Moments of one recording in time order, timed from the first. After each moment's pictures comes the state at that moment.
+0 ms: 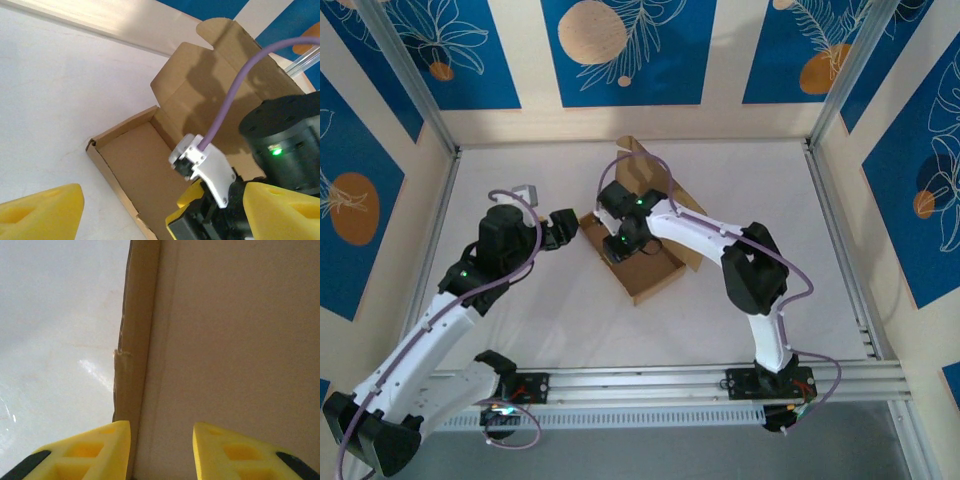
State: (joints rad) left arm -0.47 0.89 0.89 -0.41 -0.06 -0.57; right arm 0.82 2.03 1.68 -0.92 -0.10 0.11
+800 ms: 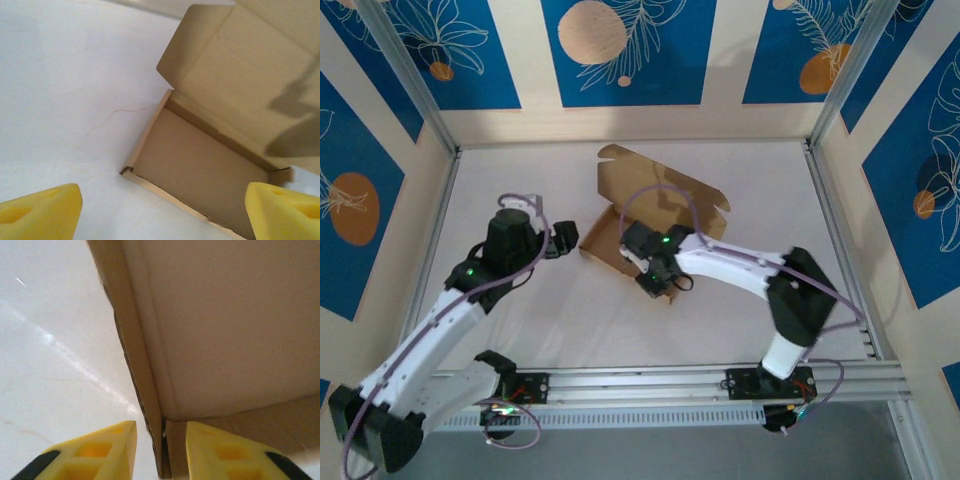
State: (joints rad) left arm -0.45 0.96 0.86 -0.48 -0.07 -0.49; right arm 0.88 1.64 1.21 -0.91 0.09 0.09
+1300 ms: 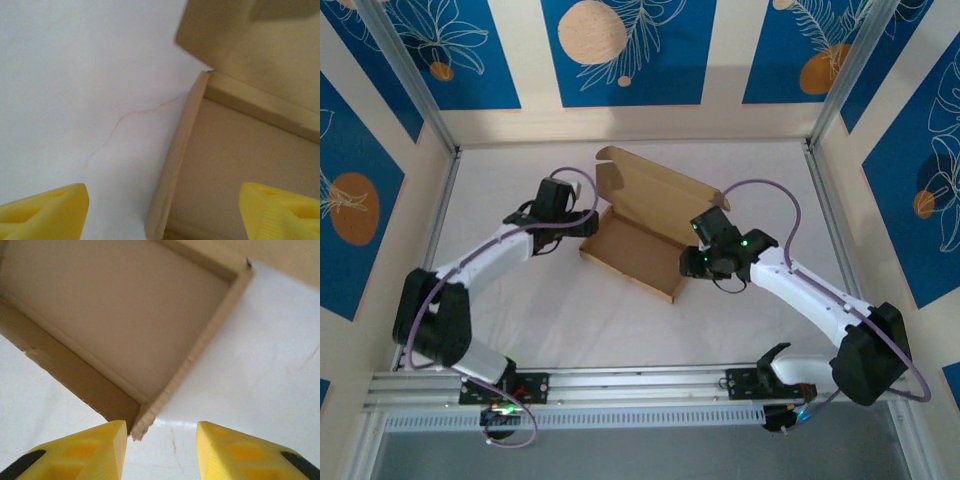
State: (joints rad) left arm -0.41 1.53 1.07 -0.35 -0.02 -0.25; right arm 0.60 1.24 0.94 -0.82 -0.03 0.65
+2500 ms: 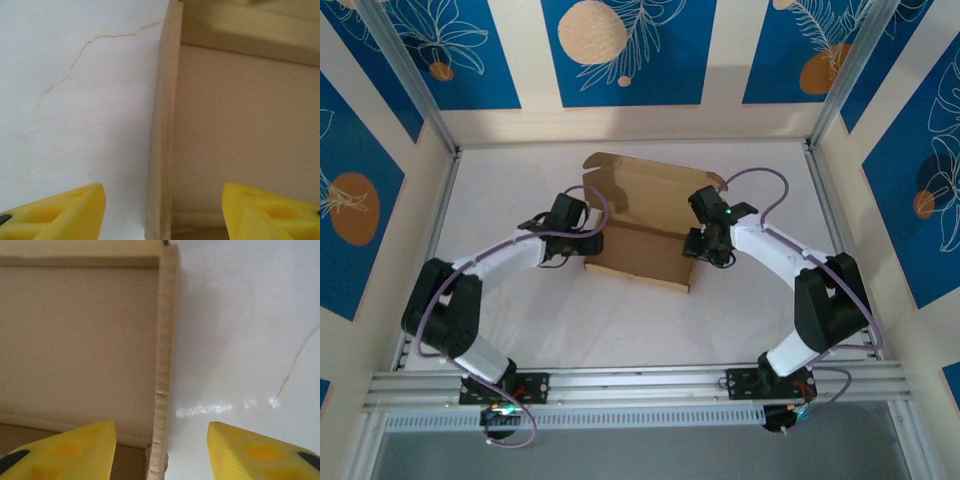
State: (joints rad) left arm -0.48 1.53 0.97 -0.39 -0.01 -0.37; right arm 0.46 1.55 1.10 -0.83 0.00 0.64
